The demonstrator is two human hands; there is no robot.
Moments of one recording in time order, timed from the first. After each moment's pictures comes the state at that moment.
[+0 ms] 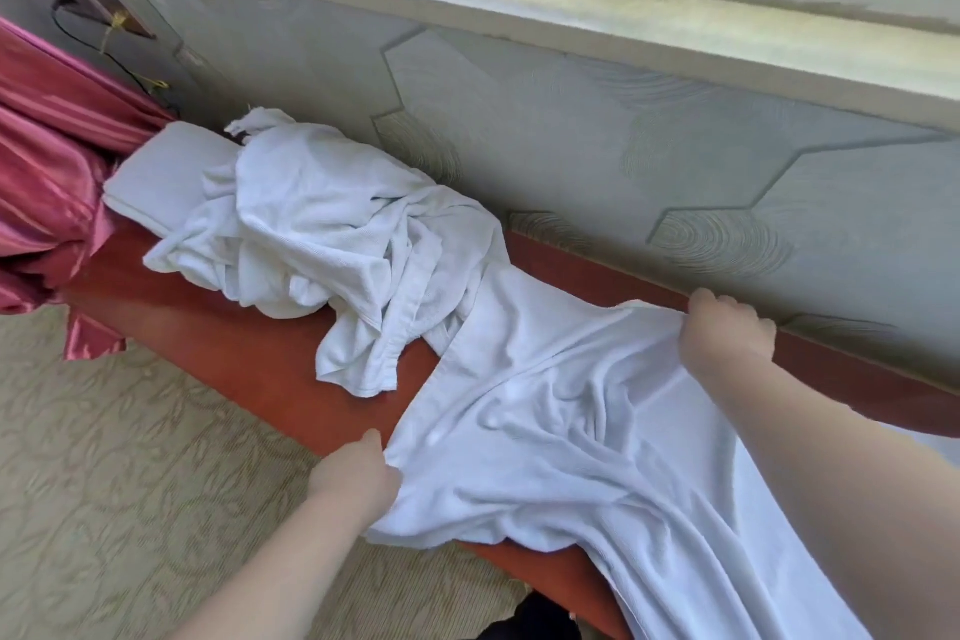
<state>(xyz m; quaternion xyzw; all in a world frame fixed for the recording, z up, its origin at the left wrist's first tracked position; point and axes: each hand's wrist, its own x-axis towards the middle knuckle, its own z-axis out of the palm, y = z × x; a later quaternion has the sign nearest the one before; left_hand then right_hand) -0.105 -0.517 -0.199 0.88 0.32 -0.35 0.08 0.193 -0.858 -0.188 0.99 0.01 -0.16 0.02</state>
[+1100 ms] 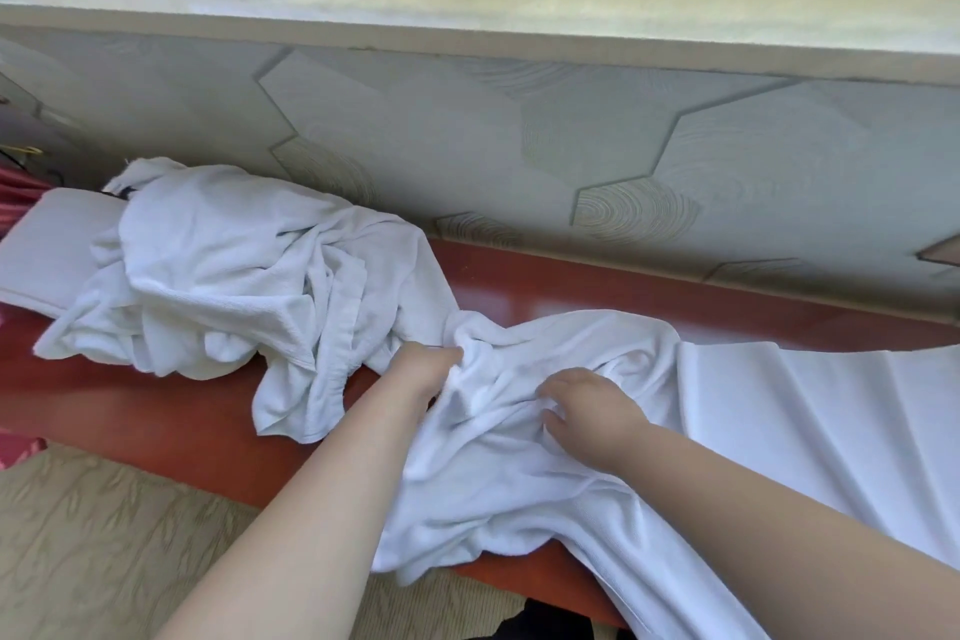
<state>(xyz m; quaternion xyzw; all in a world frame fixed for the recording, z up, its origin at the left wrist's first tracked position) 0.080 -0.596 -0.181 0.71 0.45 -0.25 0.47 0.070 -0.839 -0.218 0.92 0.25 -0.26 -0.18</state>
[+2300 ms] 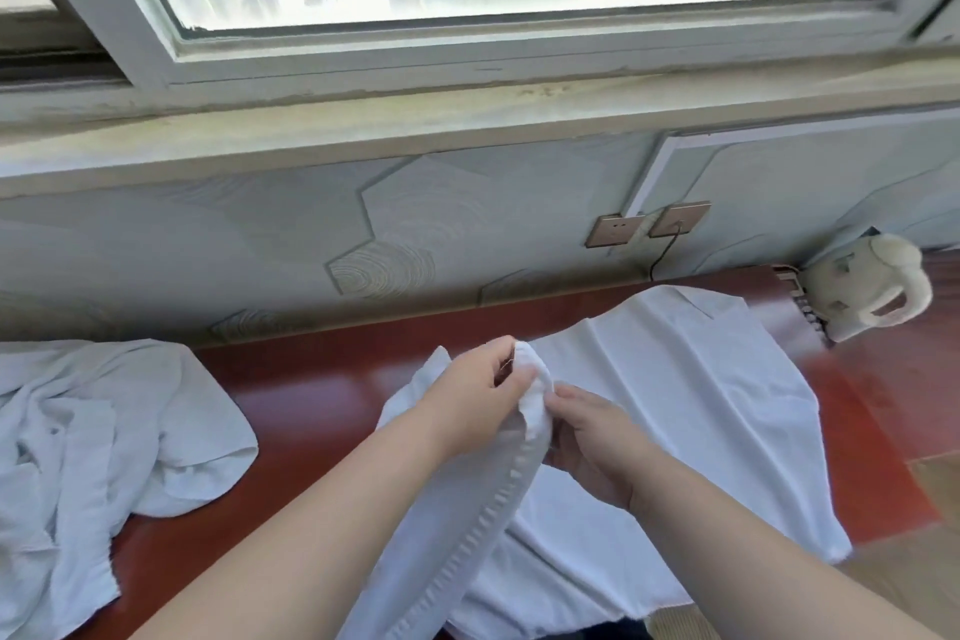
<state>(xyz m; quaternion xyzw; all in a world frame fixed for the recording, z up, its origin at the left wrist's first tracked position) 0.079 -0.886 -0.074 0.84 -0.19 -0.23 0.46 0.006 -1.060 -0.095 0.56 -0.21 -0.26 -0.76</state>
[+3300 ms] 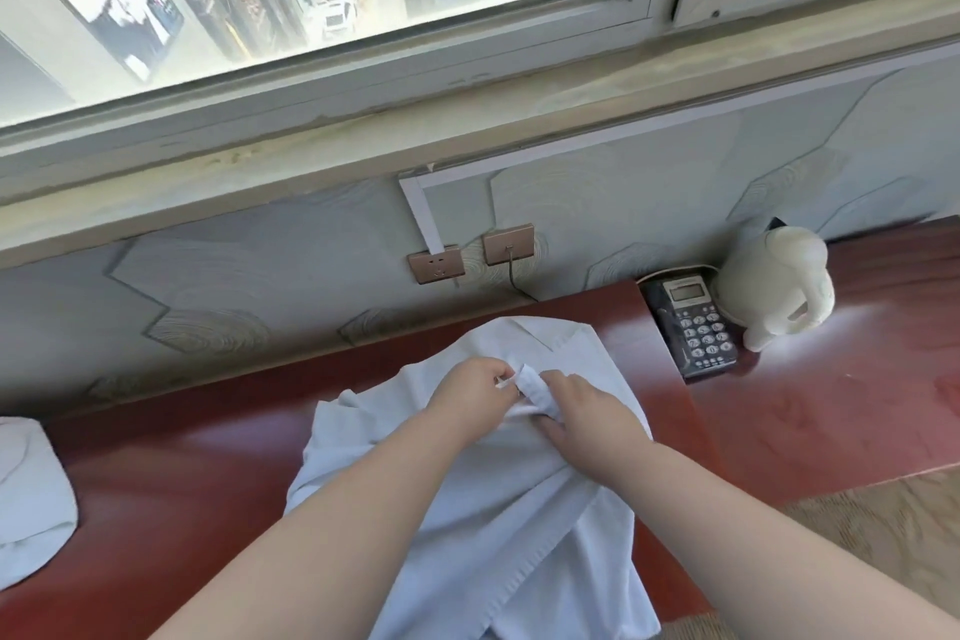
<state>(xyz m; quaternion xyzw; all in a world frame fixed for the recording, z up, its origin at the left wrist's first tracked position) 0.104 -1.247 -0.138 0.91 -0.09 -0.28 0.29 0.022 -1.420 -0.164 0.95 -0.02 -0.17 -0.25</state>
